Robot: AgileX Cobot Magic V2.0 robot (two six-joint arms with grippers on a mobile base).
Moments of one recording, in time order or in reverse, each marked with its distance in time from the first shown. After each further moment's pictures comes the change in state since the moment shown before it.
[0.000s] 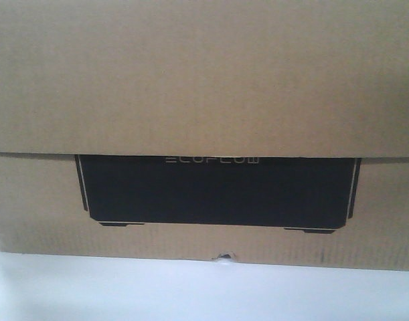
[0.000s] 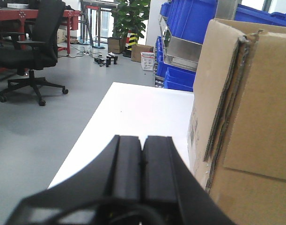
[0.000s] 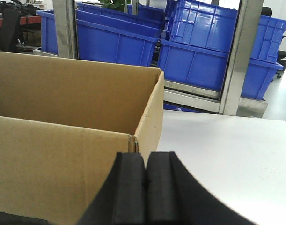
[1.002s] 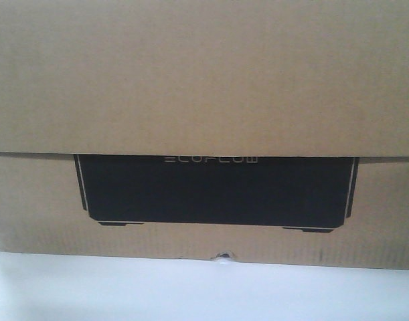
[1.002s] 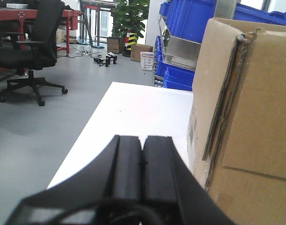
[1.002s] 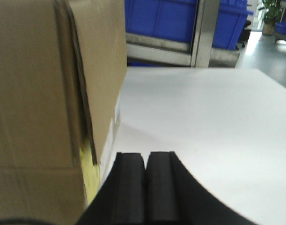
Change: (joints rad) left arm 0.000 0.000 0.002 0.000 -0.002 0.004; right arm -0.097 -0.033 0.490 -0.007 -0.379 0.012
